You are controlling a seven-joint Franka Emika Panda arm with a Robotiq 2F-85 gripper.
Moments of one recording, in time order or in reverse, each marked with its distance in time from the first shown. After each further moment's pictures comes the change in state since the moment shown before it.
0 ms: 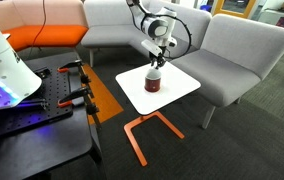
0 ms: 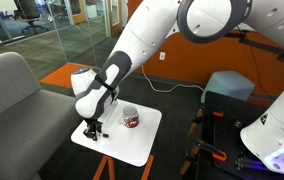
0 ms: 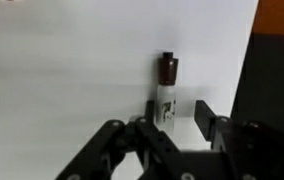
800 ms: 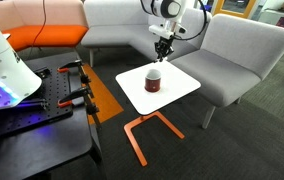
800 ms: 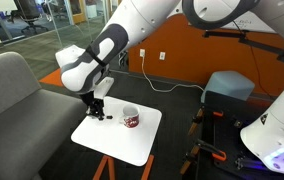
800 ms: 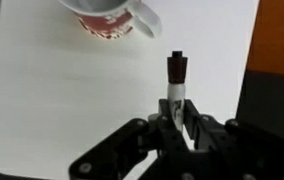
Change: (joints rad) arm 0.014 -0.103 -0.063 0.110 -0.073 -0.401 -0.018
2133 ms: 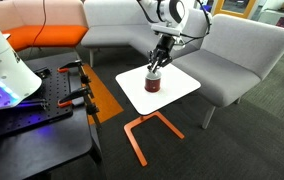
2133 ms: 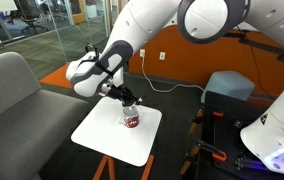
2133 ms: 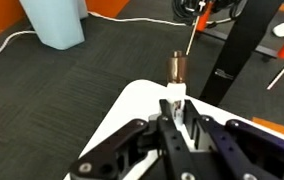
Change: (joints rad) arm -0.003 0.089 -0.042 0.118 -0.304 -0.655 -0.190
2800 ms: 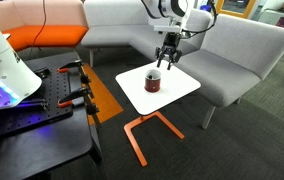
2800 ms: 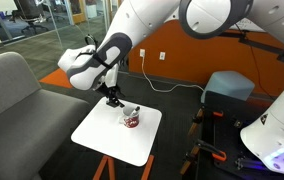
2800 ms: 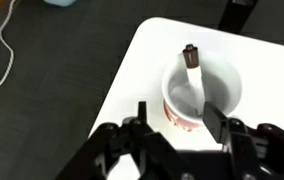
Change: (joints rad) arm -0.006 -0.034 0.001 0.009 0.022 0.258 0.152
